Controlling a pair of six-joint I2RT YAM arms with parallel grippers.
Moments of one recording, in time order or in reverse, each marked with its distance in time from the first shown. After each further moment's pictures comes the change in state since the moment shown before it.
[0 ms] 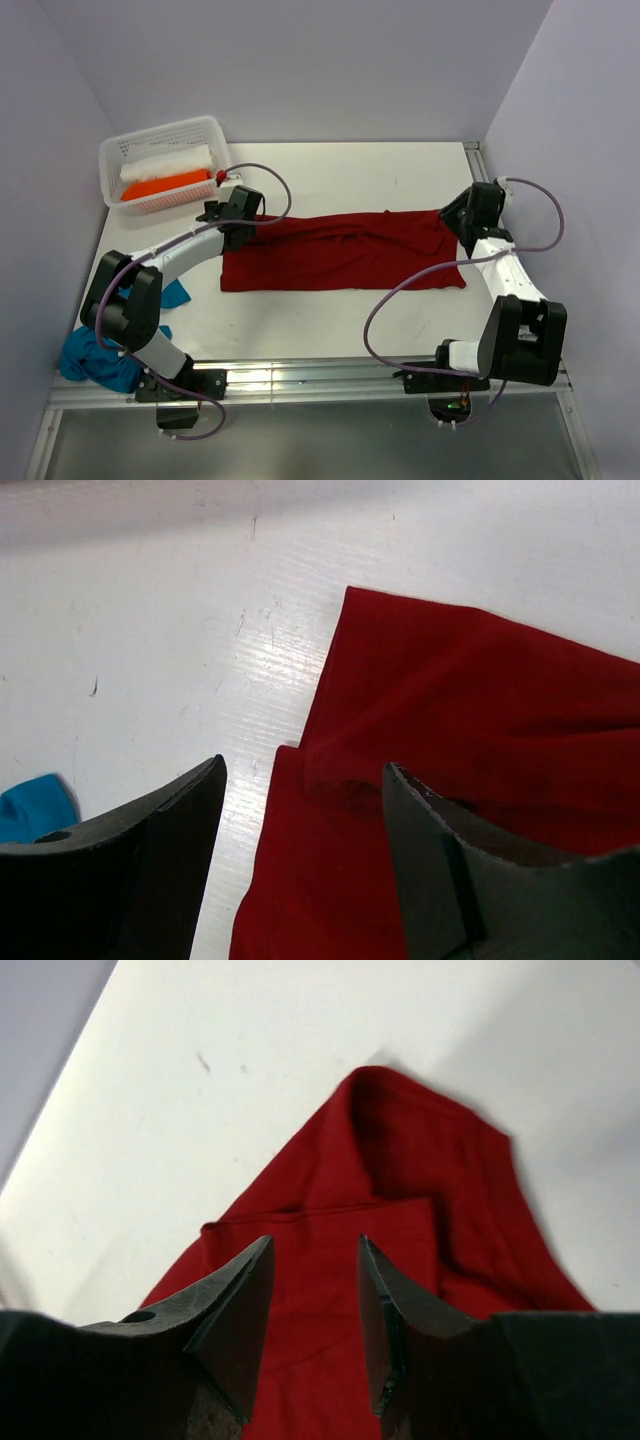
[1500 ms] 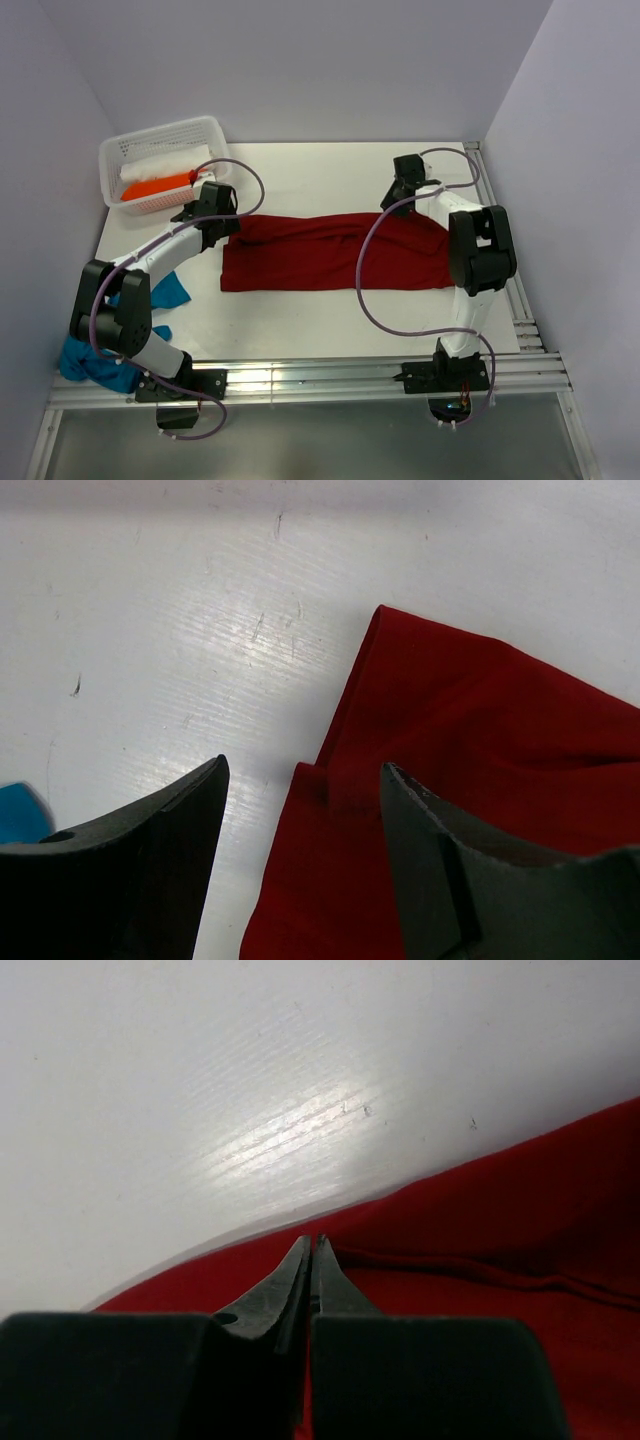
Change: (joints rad) left arm 0.173 -0.058 -0.049 0.052 0.218 -0.032; right arm 0.371 0.647 0.509 -0.161 0.089 -0.034
